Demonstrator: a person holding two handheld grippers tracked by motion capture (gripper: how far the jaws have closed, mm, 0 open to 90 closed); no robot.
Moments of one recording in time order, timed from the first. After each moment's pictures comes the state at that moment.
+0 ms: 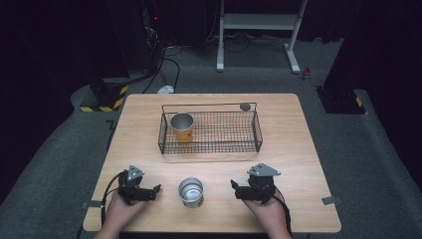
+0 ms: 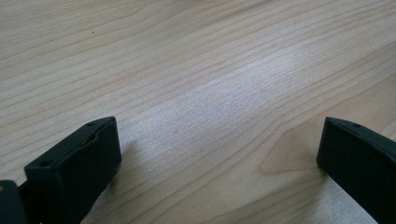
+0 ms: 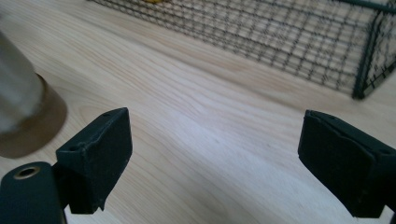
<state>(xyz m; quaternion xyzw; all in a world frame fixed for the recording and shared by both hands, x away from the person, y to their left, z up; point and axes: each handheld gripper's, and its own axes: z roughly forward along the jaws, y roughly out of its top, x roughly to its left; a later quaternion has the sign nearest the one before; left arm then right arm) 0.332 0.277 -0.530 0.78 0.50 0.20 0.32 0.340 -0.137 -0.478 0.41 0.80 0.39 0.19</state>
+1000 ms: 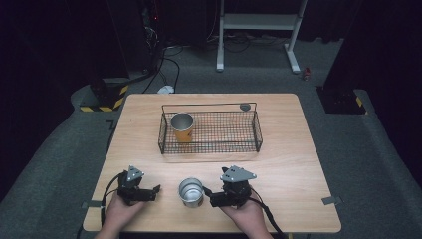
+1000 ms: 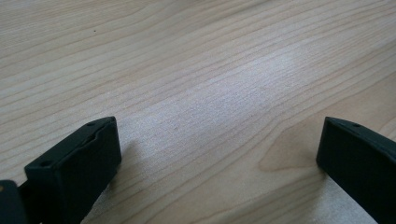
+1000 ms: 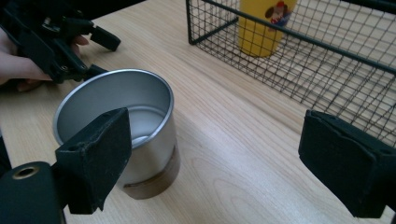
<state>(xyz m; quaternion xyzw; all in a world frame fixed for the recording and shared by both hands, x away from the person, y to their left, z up) 0.330 0.278 -0.530 0.78 0.50 0.20 0.32 0.319 -0.073 -0.455 0.30 0.82 0.46 0.15</state>
